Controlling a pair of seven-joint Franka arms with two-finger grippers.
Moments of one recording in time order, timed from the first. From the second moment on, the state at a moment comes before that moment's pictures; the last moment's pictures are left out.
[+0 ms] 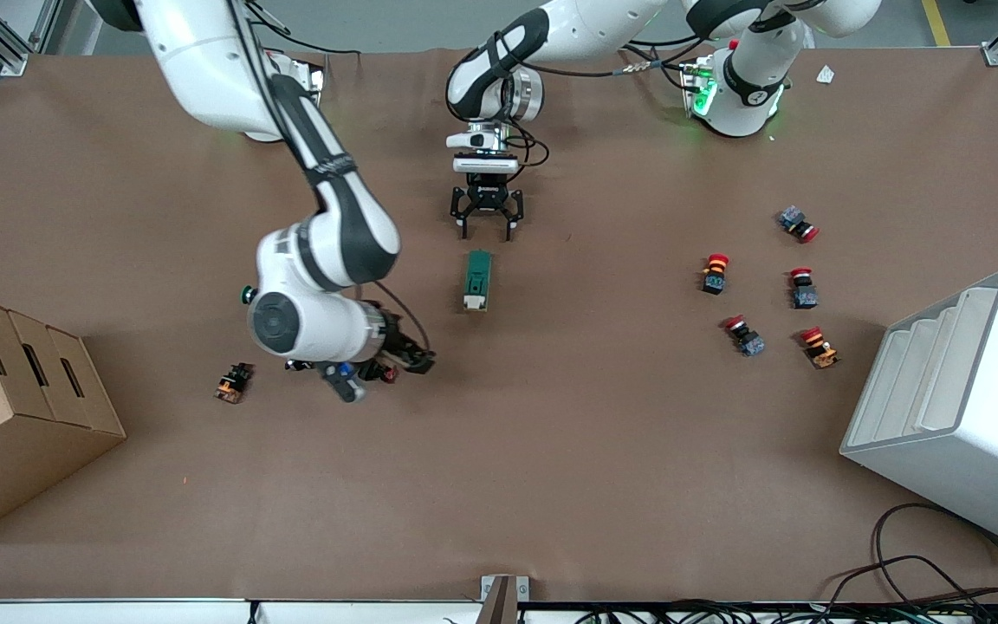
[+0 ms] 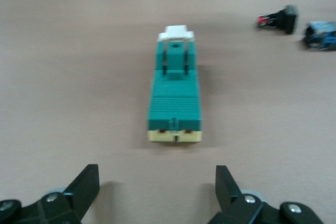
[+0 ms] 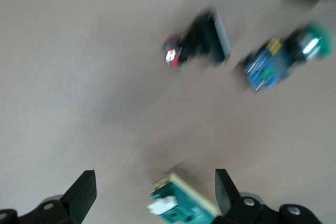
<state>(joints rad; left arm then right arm) -0.85 0.80 -0.53 -1.96 1.73 1.92 -2.53 0.55 0.60 -0.18 -1.53 0.48 1.97 0.91</state>
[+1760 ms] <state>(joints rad) -0.04 0.14 -0.32 -1.45 0.16 1.69 -0.47 0.08 0.30 -0.23 -1.25 0.04 1.36 -0.06</state>
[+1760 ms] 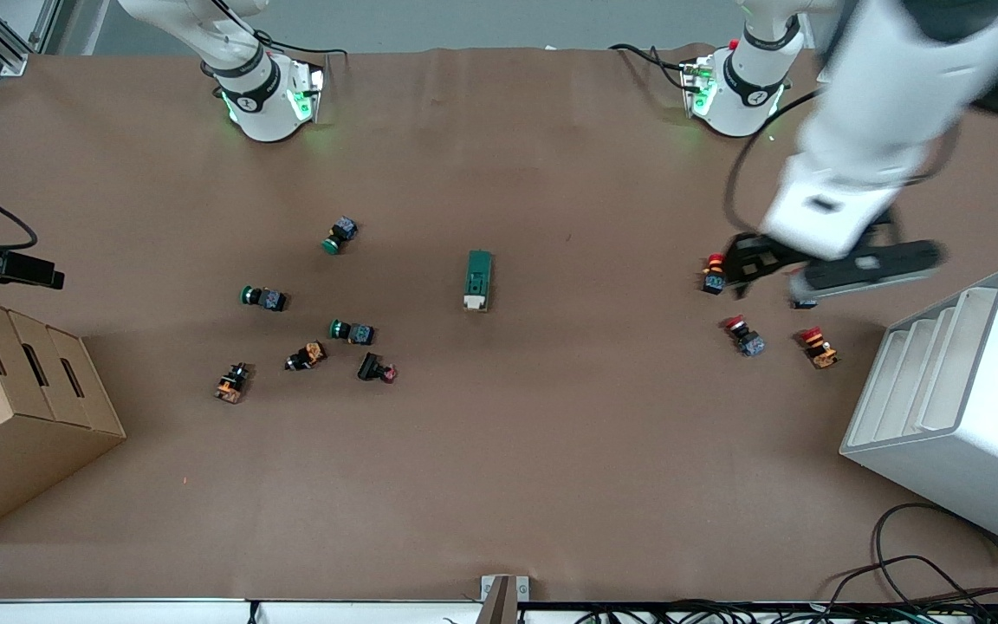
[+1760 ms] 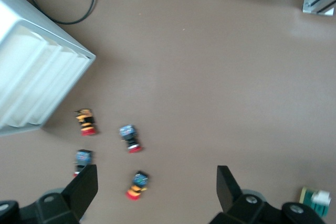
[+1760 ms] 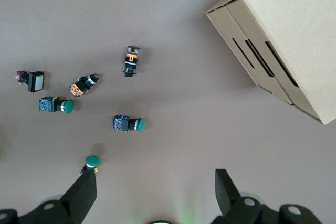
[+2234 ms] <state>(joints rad) -0.04 -0.01 -0.16 -1.53 0.03 1.59 -0.18 0.09 0.29 -0.22 -1.23 0.04 1.31 -0.06</state>
